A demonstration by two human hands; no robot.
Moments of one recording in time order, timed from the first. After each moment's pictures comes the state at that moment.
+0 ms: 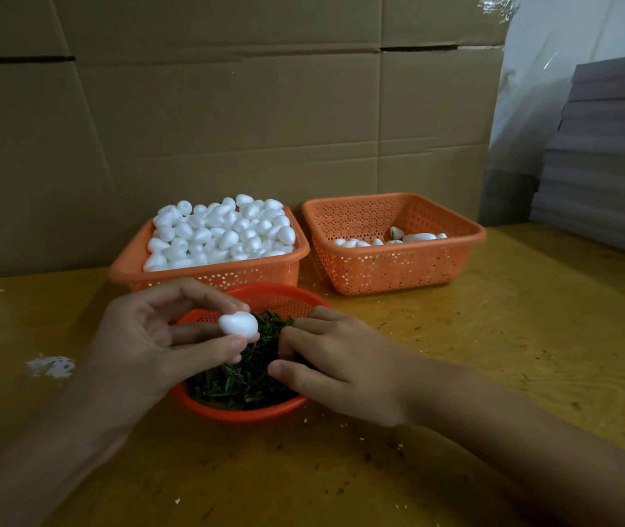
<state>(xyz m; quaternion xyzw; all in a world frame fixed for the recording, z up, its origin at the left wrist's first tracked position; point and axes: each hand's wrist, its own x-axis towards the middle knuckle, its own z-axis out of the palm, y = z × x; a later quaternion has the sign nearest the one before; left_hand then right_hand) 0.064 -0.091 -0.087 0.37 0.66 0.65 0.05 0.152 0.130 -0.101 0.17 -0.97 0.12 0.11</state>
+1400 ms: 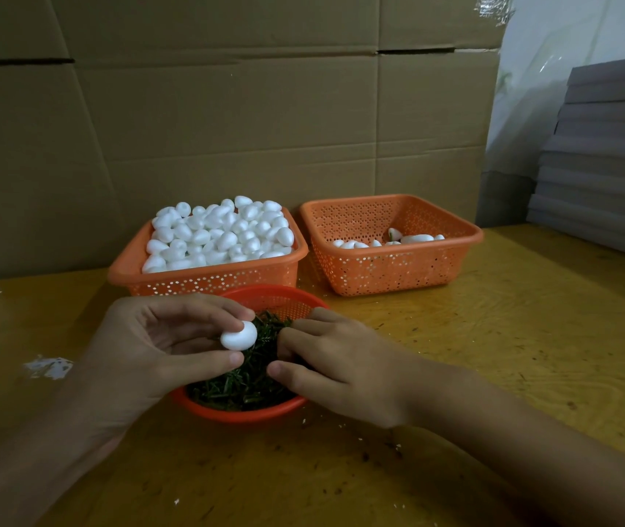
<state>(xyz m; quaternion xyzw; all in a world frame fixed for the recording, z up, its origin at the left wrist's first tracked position) 0.066 -0.091 -0.087 0.38 0.67 0.63 0.05 0.152 0.131 -0.102 0.17 -0.97 0.12 0.11</state>
